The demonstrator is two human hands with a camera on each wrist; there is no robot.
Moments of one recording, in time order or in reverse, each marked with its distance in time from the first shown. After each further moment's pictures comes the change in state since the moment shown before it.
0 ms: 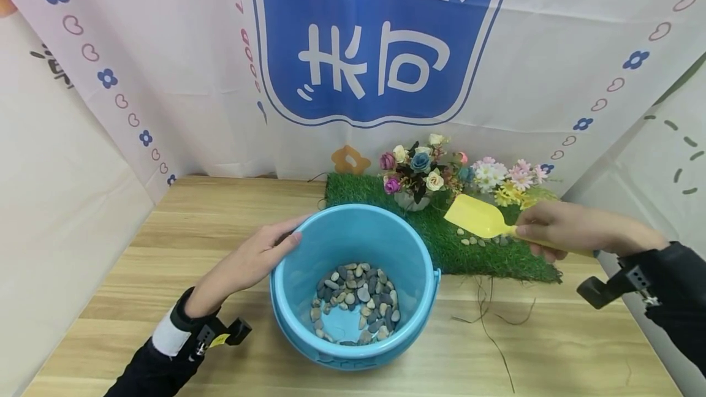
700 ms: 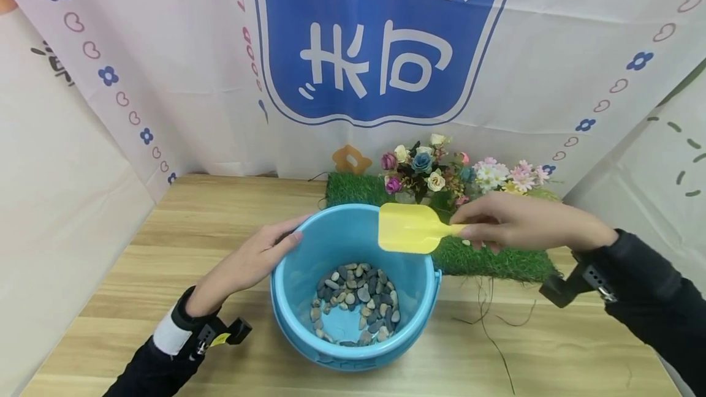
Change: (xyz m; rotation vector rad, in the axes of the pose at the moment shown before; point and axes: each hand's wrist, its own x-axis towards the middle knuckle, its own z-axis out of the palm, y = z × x) left_hand -0.001 -0.004 0.001 0.007 0.015 -0.002; right_hand 0.036 -0.064 0.013 -0.152 -0.006 -0.450
